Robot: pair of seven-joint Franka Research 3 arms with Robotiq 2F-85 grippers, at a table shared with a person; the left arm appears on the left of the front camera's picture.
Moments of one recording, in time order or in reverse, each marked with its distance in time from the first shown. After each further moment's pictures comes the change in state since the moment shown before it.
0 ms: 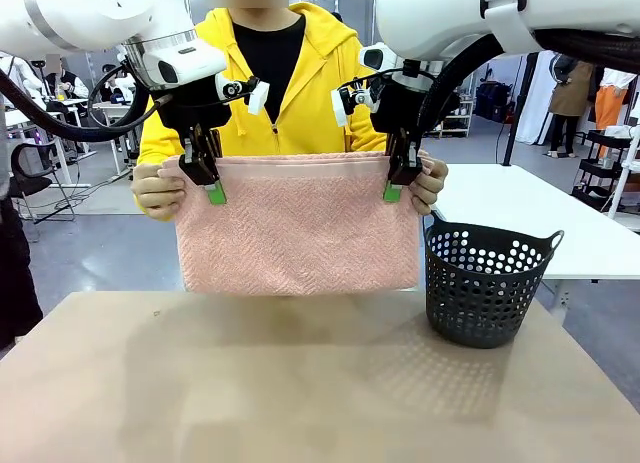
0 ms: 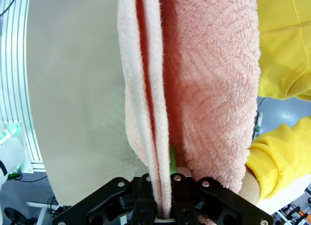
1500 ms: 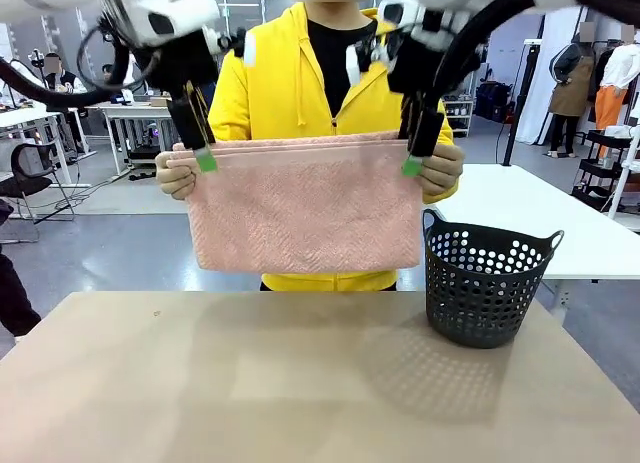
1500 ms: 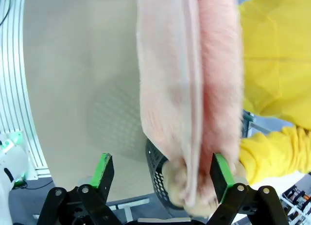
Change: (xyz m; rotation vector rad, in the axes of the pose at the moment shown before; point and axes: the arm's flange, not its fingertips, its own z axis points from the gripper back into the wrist) left arm -0.001 -0.002 0.060 0.106 -0.038 0.227; right arm -0.014 0.000 0.060 -0.073 -0.024 -0.097
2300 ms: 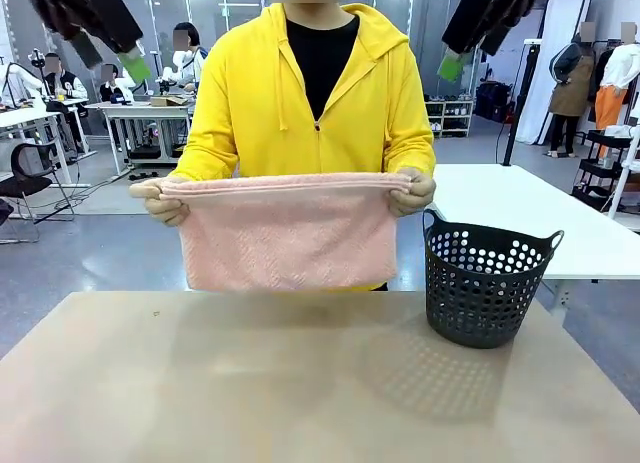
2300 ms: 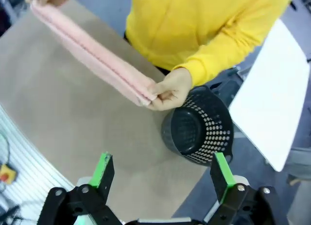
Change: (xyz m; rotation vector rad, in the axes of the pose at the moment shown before) left arm -0.074 -0.073 0.138 0.305 -0.189 0.721; right arm -0.050 0.053 0.134 -0.261 -0.189 -0.740
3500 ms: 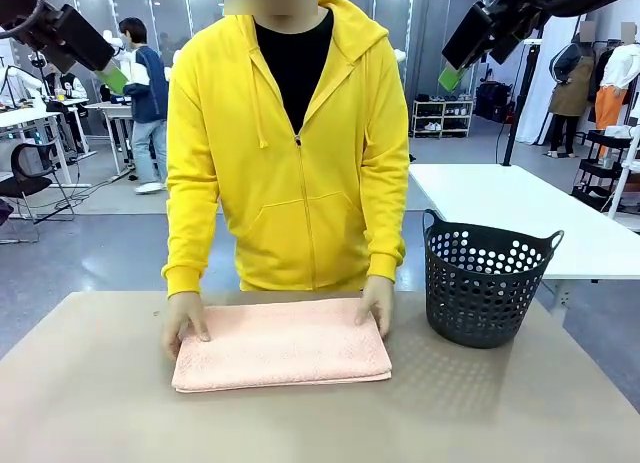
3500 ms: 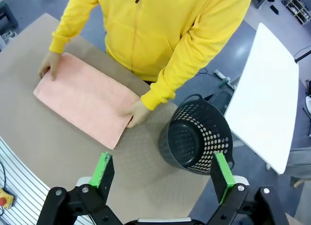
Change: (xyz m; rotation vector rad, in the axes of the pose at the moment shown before) left arm -0.046 0.005 -0.009 0.065 -0.171 -0.007; right arm -0.026 0.012 -0.010 -0.052 -0.105 -0.054
